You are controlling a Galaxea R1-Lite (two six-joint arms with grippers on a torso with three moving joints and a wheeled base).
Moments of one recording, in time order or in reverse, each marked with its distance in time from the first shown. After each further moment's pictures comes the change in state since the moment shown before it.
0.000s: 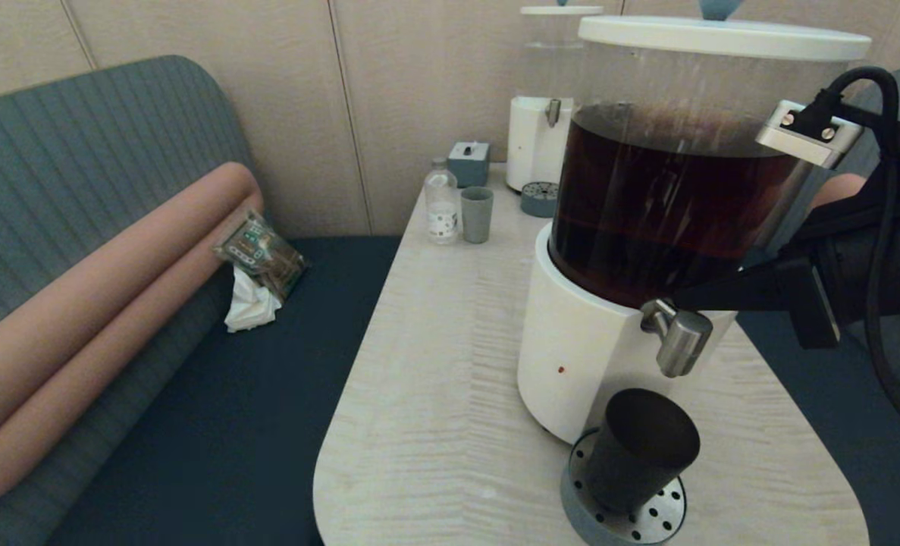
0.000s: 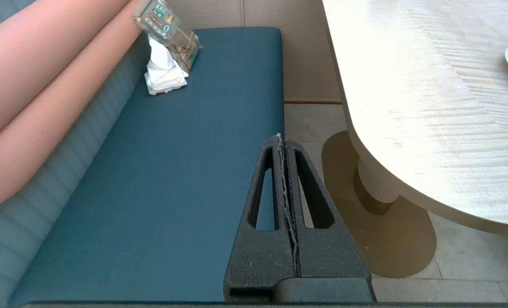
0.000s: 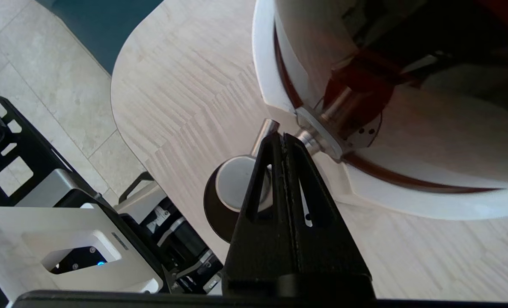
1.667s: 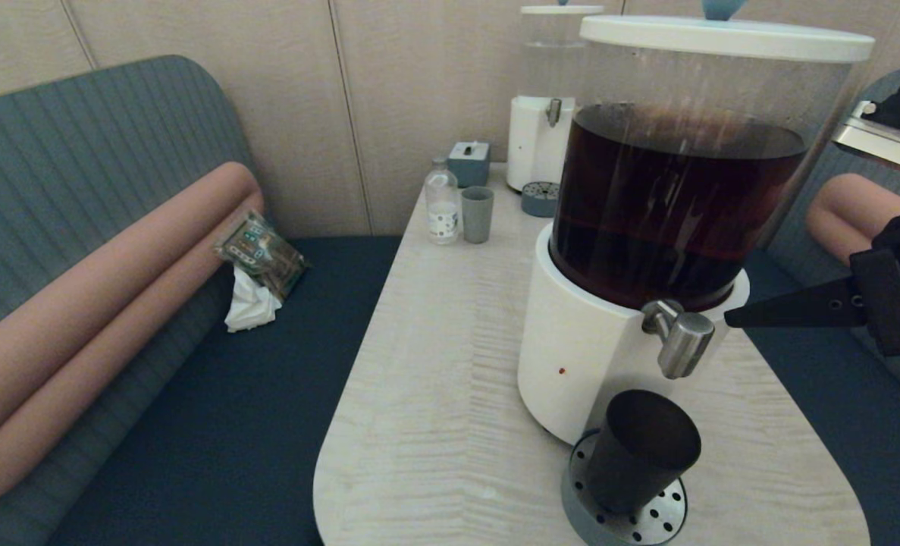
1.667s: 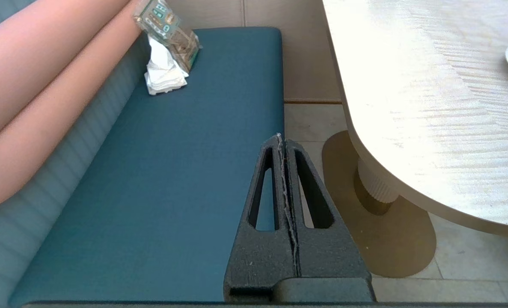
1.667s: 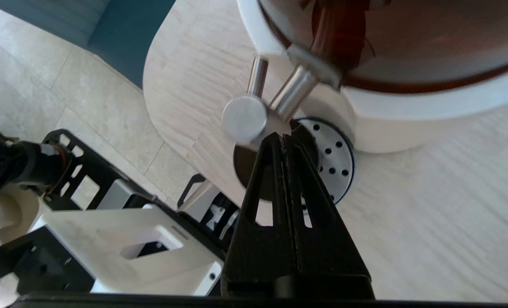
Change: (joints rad) left arm 0.000 0.000 0.000 0.000 0.000 0.000; right arm -0.041 -0.088 0.026 0.094 0.032 0.217
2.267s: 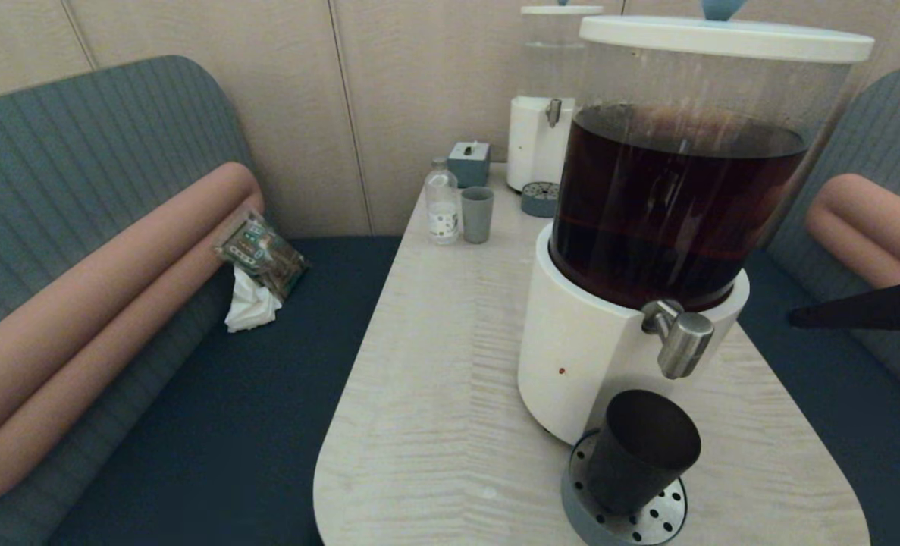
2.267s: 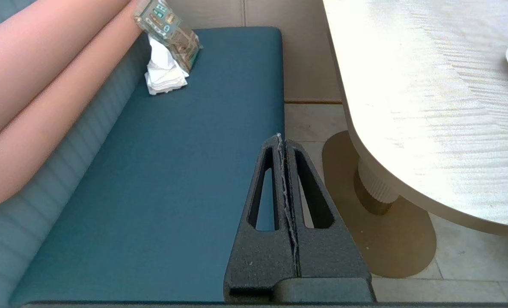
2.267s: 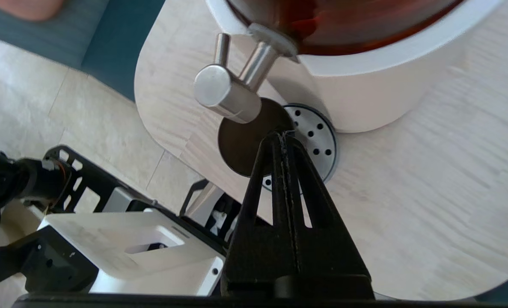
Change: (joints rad) left arm 0.001 0.000 0.000 0.000 0.000 0.000; right arm -0.092 -0.077 0.016 0.055 0.022 0.019
